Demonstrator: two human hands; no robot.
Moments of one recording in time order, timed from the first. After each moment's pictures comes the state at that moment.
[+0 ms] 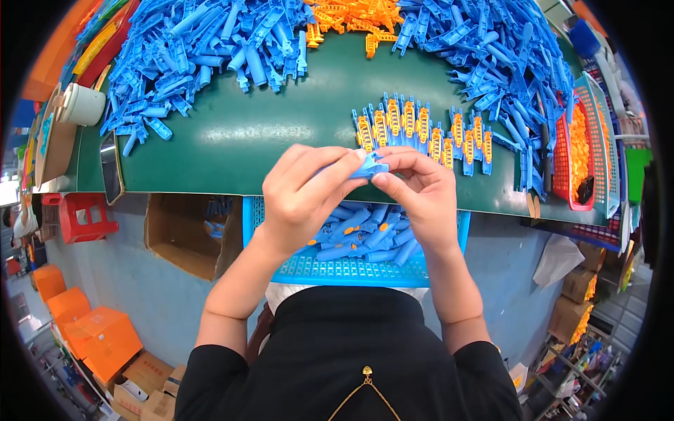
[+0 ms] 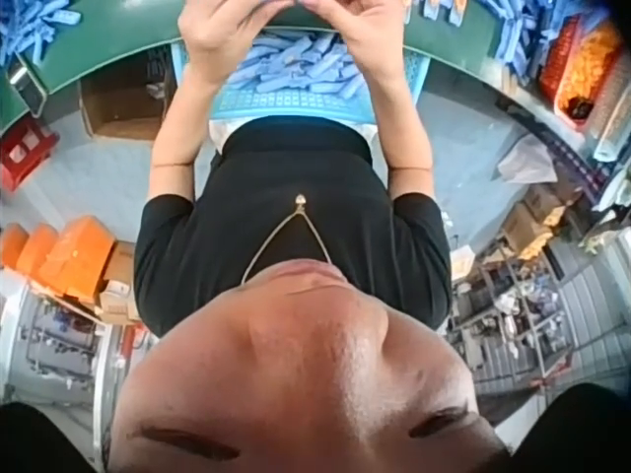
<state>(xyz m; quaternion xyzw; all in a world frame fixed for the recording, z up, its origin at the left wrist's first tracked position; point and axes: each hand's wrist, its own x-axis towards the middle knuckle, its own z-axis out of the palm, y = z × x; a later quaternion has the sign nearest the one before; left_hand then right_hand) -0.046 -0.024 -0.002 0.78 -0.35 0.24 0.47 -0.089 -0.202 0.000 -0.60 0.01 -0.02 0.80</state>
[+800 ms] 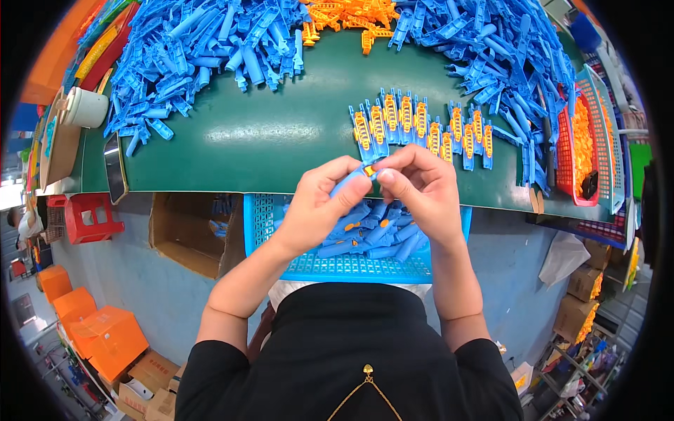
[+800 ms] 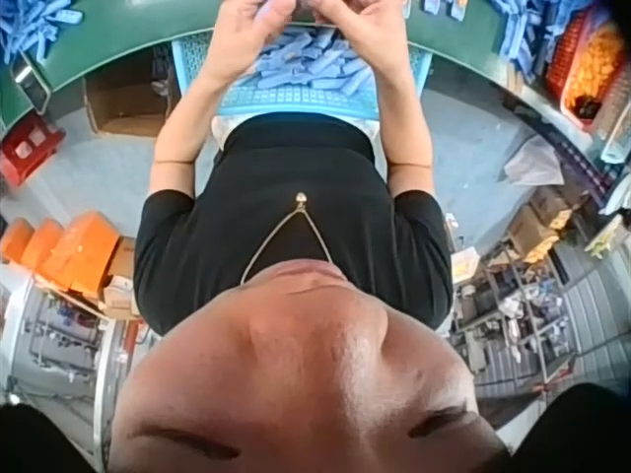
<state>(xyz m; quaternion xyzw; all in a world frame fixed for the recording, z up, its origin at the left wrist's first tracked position) -0.065 -0.036 -0.014 0.63 -0.20 -0.14 0.74 -0.091 -0.221 0.010 -0.63 -0.04 0.10 0.77</state>
